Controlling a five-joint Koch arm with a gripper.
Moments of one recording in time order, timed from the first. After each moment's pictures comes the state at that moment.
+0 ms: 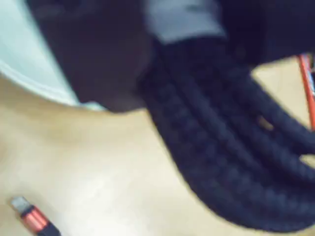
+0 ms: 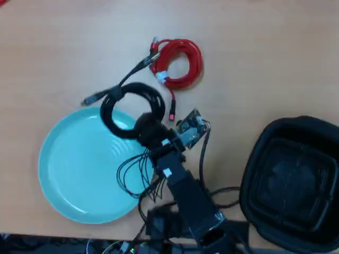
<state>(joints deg) 57.6 129.2 119.6 46.7 -17.2</state>
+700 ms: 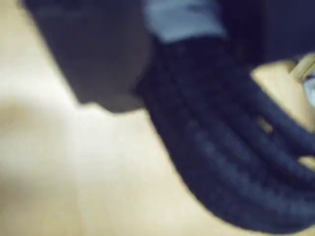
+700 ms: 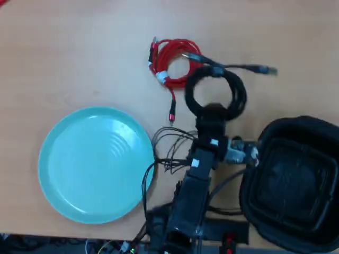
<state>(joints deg) 104.8 130.0 129.1 38.6 -17.1</state>
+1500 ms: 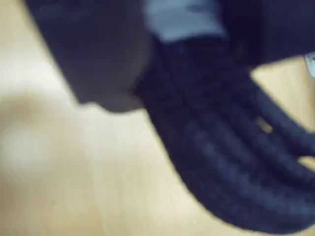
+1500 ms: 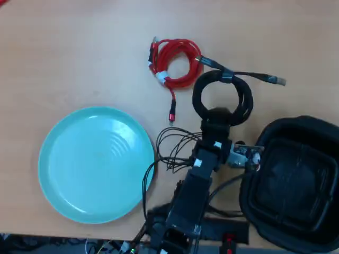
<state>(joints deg) 108.1 130.0 131.6 35.2 -17.1</state>
